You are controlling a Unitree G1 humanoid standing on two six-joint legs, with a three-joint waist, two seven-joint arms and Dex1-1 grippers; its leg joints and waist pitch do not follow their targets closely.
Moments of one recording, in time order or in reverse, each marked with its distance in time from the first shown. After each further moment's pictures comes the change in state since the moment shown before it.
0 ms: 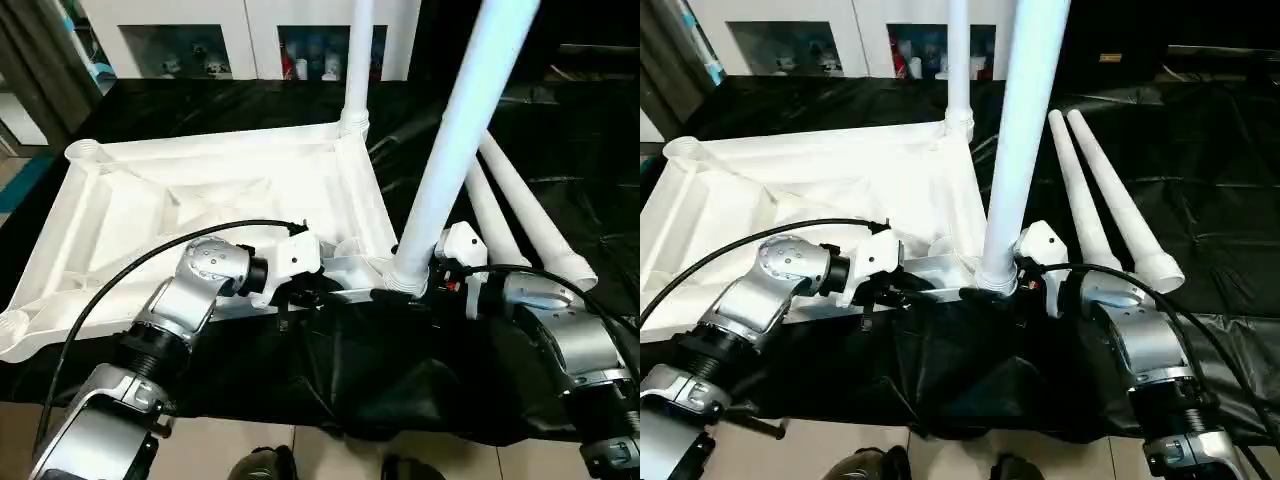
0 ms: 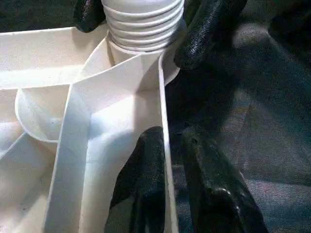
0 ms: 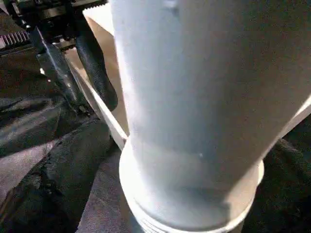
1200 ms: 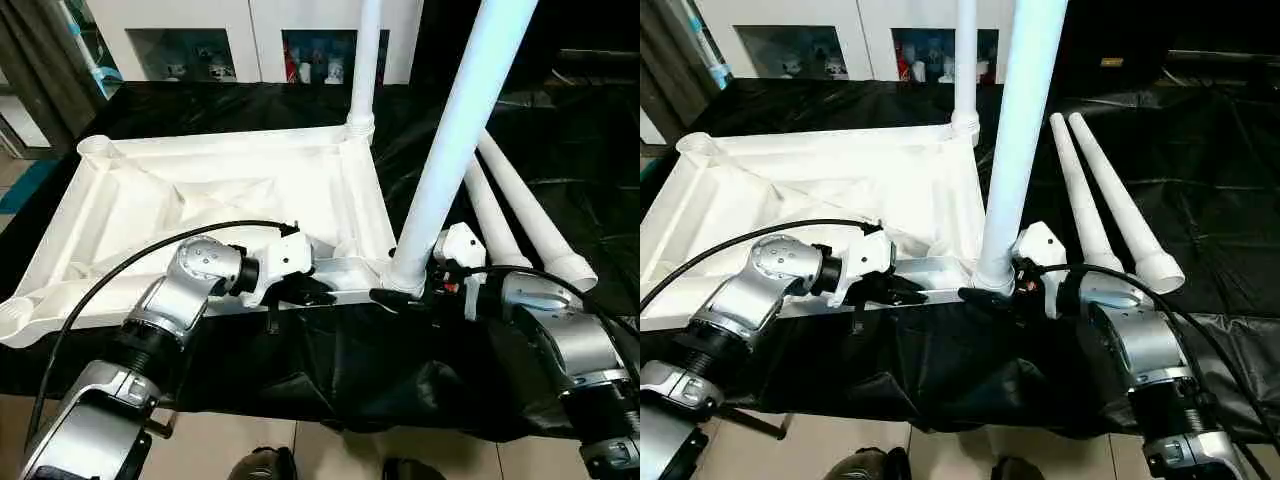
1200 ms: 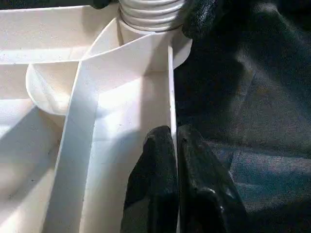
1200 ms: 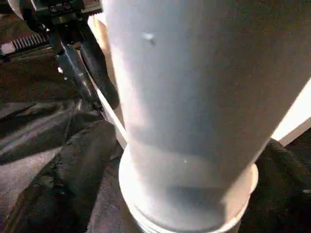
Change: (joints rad) left arm -0.011 0.033 -0.008 0.043 0.009 -0.019 -0.002; right arm 0.000 -0.002 0.009 0.000 0.020 0.004 0.005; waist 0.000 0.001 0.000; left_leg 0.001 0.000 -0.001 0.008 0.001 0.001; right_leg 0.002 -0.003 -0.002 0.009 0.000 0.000
